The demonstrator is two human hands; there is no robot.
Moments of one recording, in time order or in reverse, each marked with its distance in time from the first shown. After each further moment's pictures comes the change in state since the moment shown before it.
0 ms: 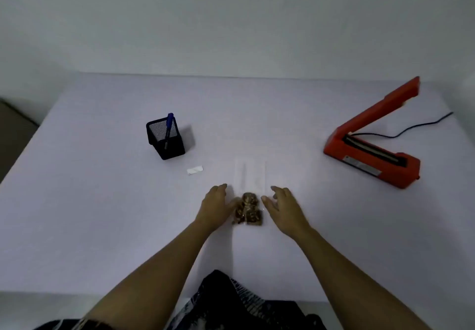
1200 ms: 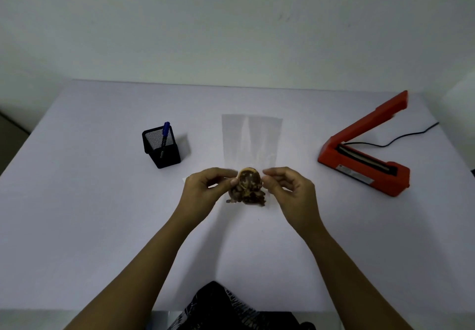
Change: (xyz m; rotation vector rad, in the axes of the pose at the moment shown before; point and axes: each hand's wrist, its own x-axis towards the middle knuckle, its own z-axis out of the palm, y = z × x) left_hand -0.034 0.051 -0.086 -0.686 0.161 0.312; right_hand -0.034 -0.098 -0.077 0.652 0.245 -0.223
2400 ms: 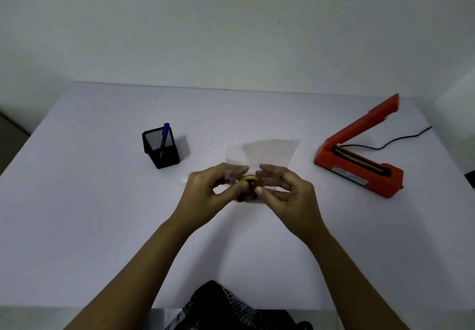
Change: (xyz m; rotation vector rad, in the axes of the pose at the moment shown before) left_hand -0.015 0.028 0.003 0.162 -0.018 0.374; right_hand -0.018 -0.026 -0.007 -0.030 -0.132 -0.141
